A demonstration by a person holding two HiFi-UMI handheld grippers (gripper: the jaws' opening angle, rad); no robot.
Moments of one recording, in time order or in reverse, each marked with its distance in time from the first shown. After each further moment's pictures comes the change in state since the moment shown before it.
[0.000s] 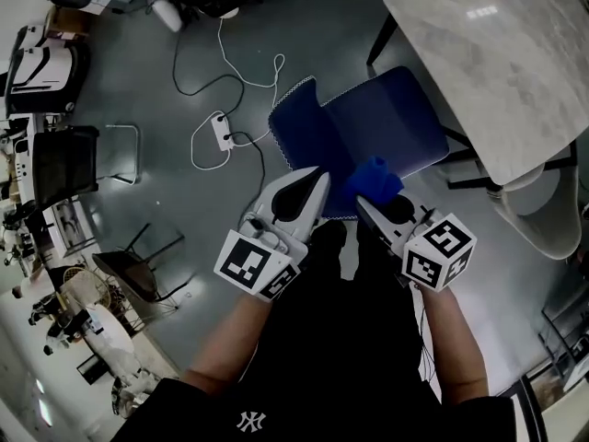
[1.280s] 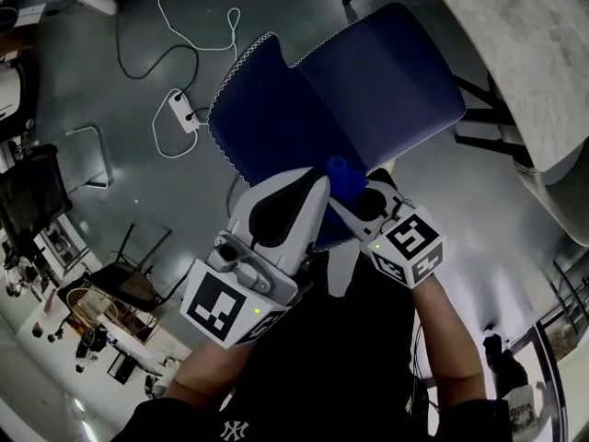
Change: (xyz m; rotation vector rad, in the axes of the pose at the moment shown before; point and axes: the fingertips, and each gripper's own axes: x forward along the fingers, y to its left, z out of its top) left arm 0.068 0.068 -0.090 -0.129 0.055 -0.099; right arm 0.123 -0.109 -0.144 -0.002 0.211 -0.048
